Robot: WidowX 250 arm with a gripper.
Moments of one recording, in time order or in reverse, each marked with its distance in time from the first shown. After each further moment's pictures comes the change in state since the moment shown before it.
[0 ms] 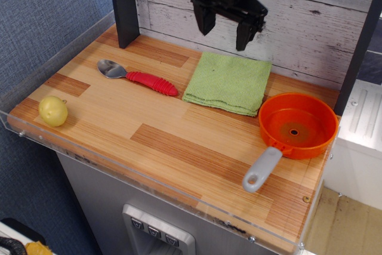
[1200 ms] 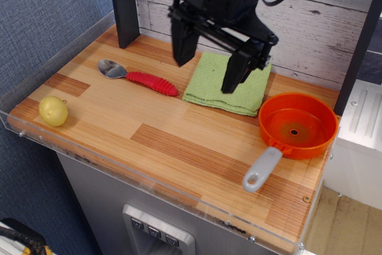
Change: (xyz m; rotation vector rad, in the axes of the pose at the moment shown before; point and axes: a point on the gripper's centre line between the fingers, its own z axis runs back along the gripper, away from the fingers) arm -0.110 -0.051 0.088 0.047 0.267 -0.016
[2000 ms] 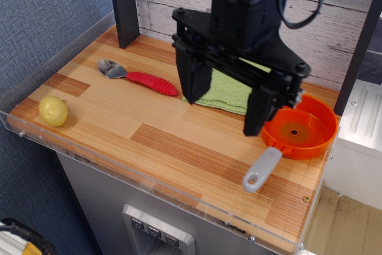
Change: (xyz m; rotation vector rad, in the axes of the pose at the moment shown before) arm -0.046 -0.045 0.028 -0.131 -0.063 -0.051
